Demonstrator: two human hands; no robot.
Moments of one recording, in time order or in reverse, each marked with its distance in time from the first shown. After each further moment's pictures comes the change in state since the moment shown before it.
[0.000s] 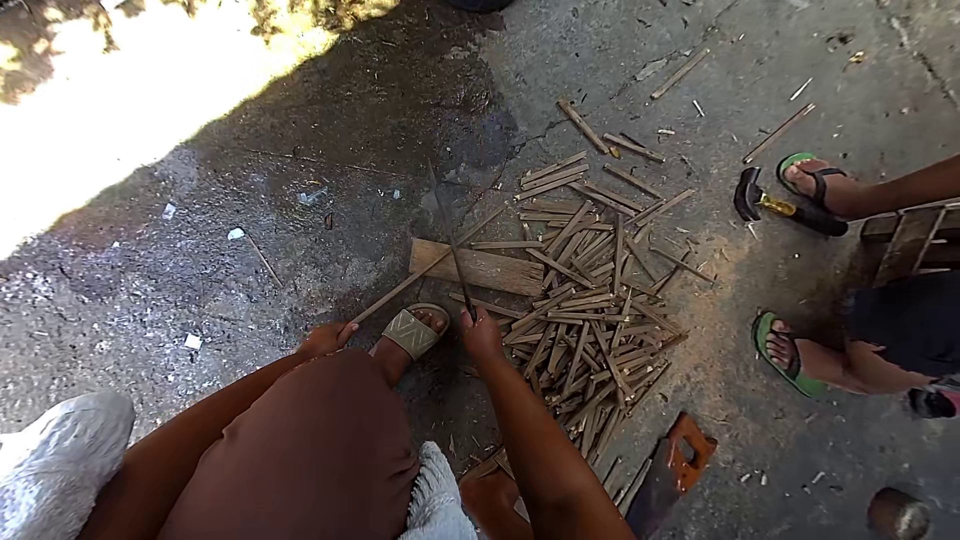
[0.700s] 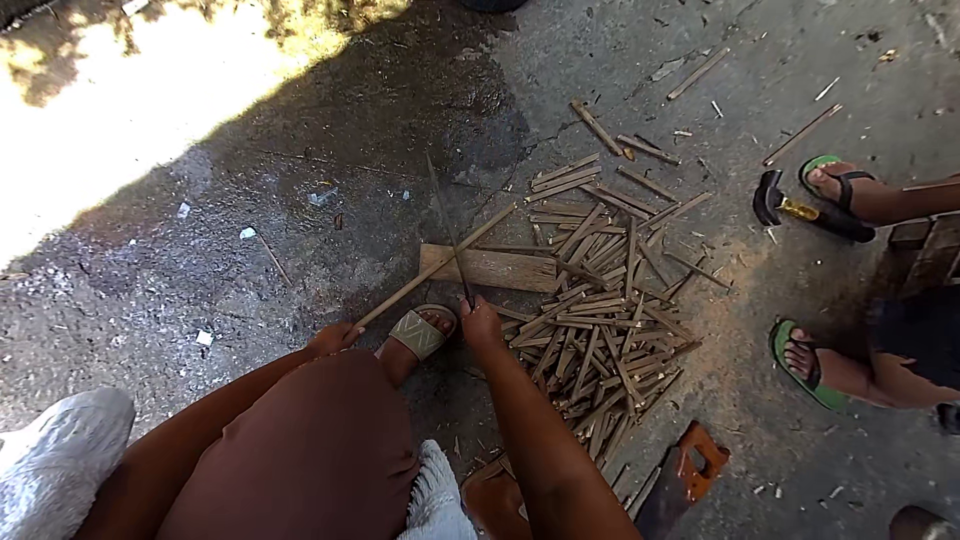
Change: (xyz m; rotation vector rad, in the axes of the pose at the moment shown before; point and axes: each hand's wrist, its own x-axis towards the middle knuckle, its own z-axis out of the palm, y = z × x) left_hand -0.002 0.000 -0.010 -0.014 -0.076 0.014; right_hand 0.011 -0.036 -0.003 -0.064 -0.037 0.031
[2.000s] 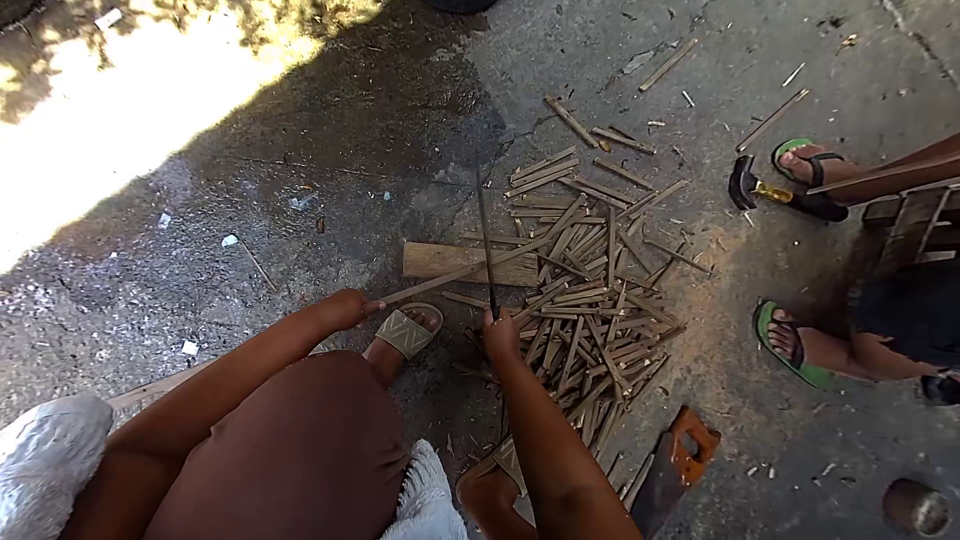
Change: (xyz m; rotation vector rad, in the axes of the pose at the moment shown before) left_hand -0.026 0.127 -0.055 0.254 -0.089 0.018; right_hand -0.005 0.069 -0.021 0.105 0.136 0.094
